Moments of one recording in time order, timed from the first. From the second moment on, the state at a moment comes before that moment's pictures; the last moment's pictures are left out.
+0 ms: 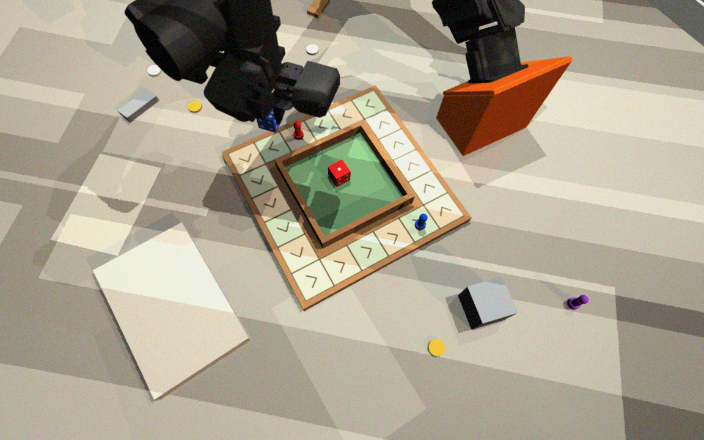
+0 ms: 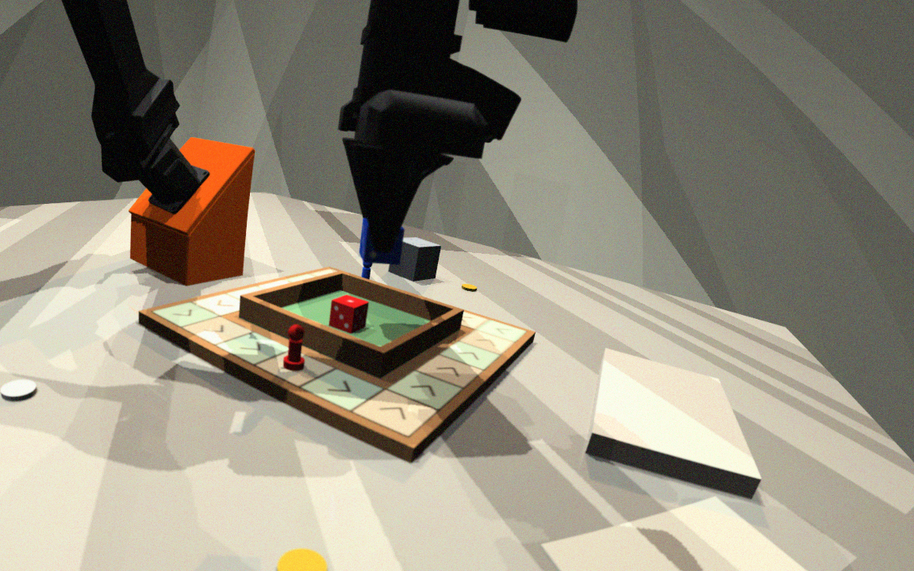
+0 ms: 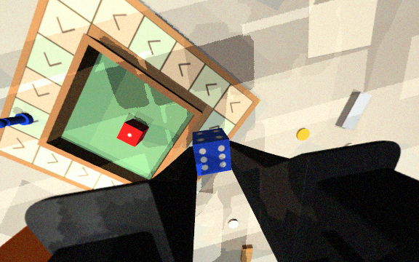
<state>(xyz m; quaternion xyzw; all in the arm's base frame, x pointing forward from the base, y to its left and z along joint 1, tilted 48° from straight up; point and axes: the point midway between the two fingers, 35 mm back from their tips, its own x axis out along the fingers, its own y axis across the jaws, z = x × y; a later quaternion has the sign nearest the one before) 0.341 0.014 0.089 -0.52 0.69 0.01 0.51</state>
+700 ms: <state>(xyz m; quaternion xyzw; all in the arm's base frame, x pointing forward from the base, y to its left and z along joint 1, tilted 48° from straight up) 0.310 0.066 0.003 -0.66 0.65 0.22 0.30</state>
